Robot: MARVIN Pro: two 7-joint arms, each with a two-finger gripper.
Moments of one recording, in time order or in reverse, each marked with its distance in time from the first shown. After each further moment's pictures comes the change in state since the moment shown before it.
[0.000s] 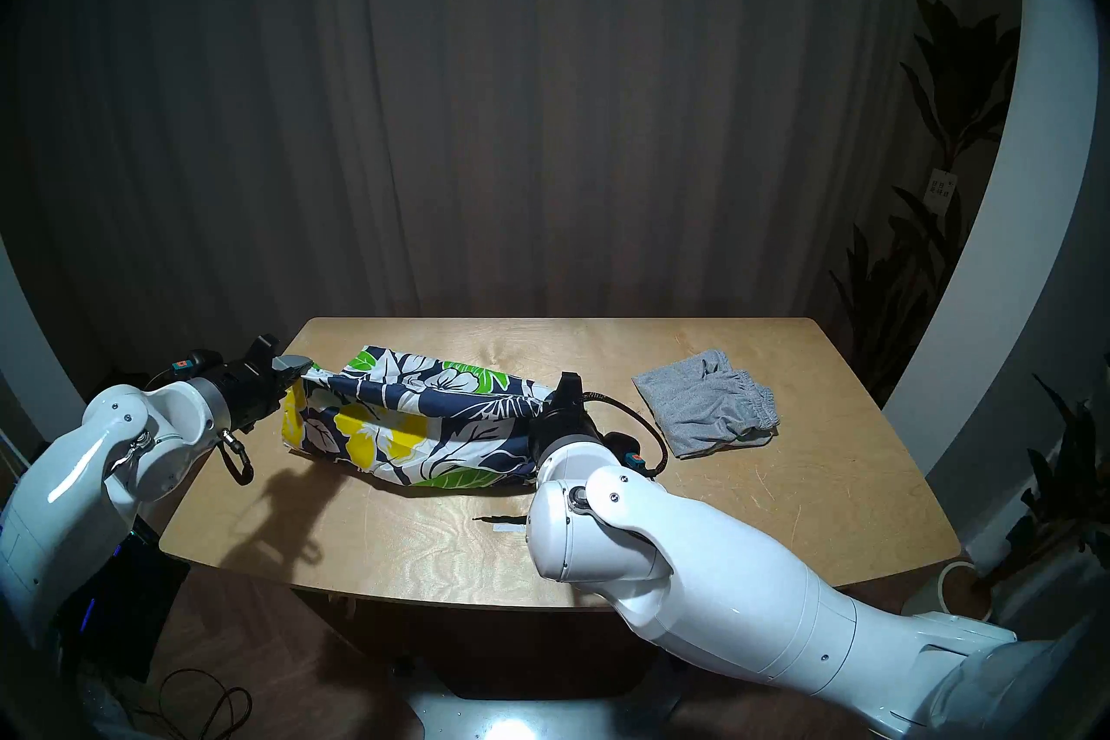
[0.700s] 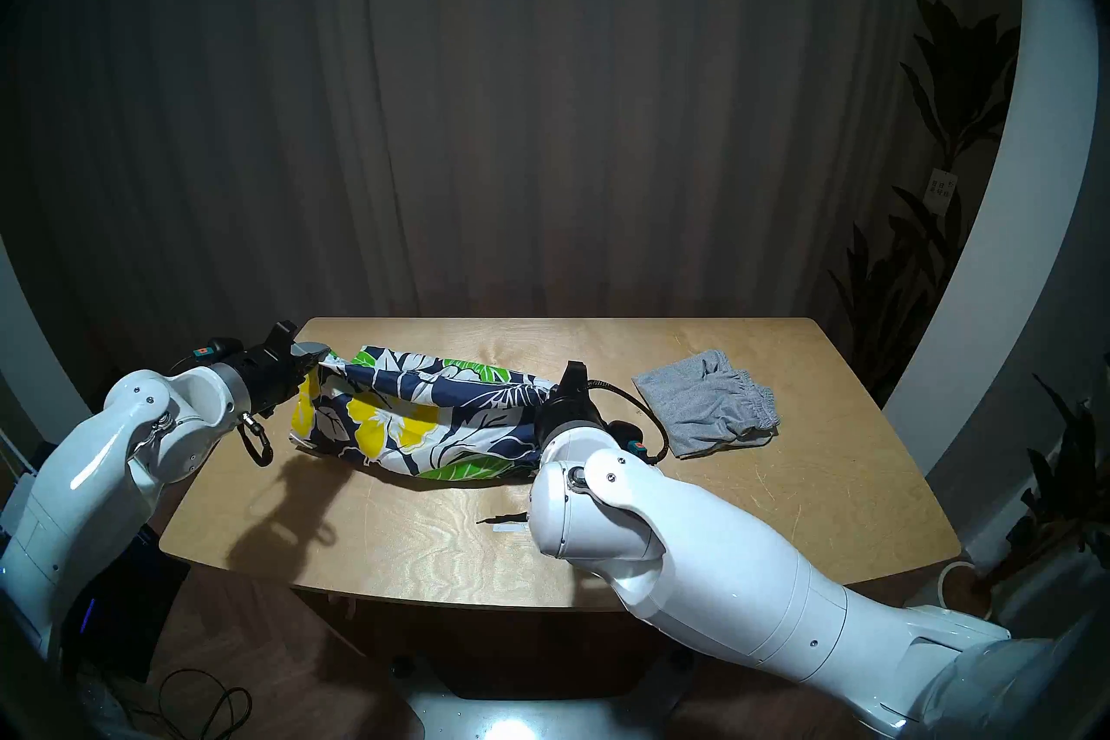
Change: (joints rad) left arm -0.171 -0.068 0.118 0.094 0.019 0.034 -0.001; right arm 0.028 -0.023 0.026 0.049 -0.001 0.000 0.000
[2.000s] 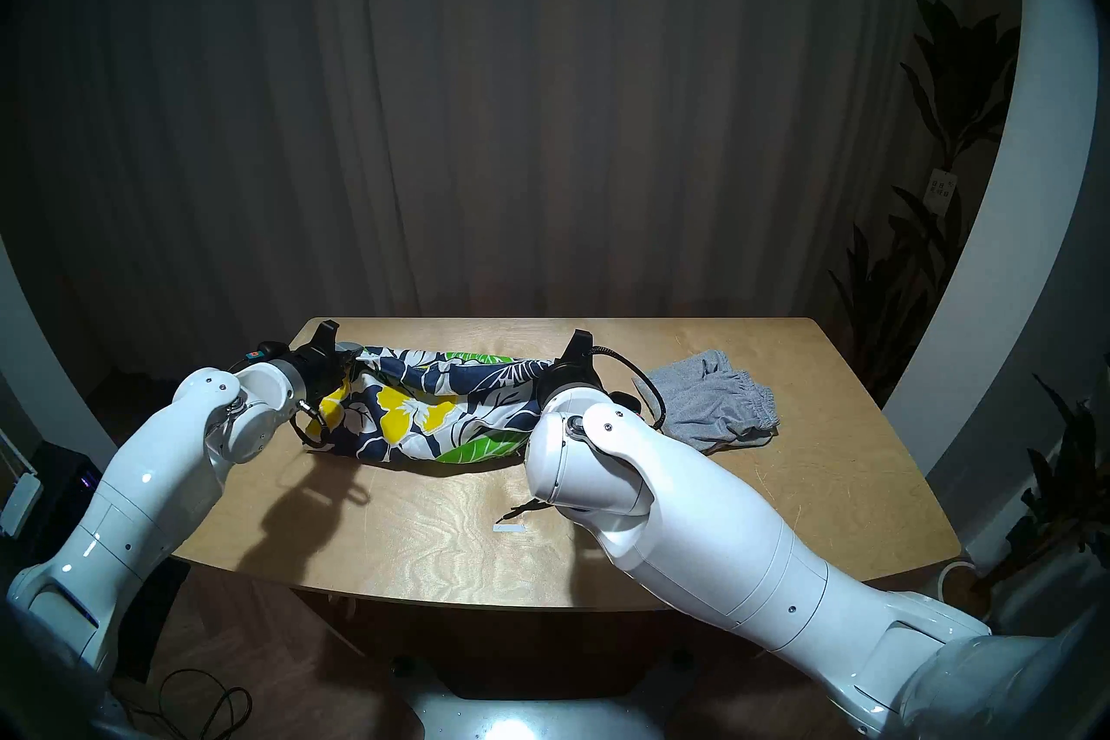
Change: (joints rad) left arm -0.276 -0.212 0.199 0.290 0.069 -0.023 0.005; right arm 0.055 -0.079 0.071 0.073 0.042 0.000 -0.010
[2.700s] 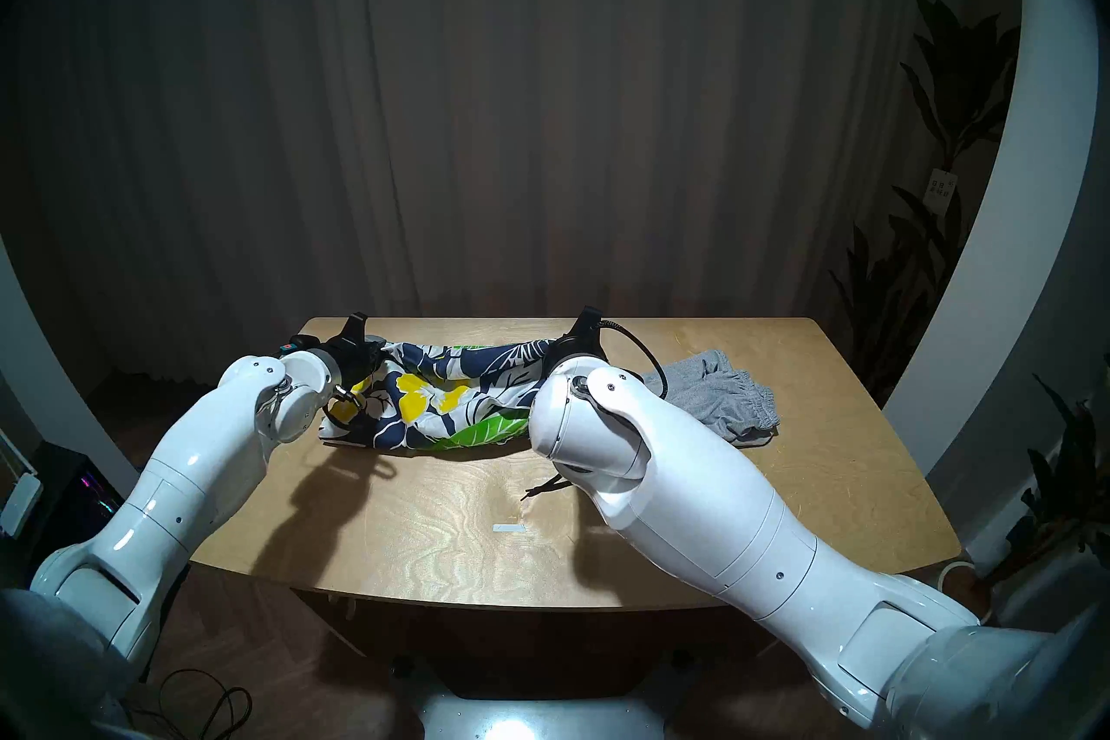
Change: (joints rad) left arm -0.170 -0.136 0.087 0.213 0.055 -0.021 -0.001; right arm 0.061 -0.036 0.052 0.097 0.034 0.002 0.003
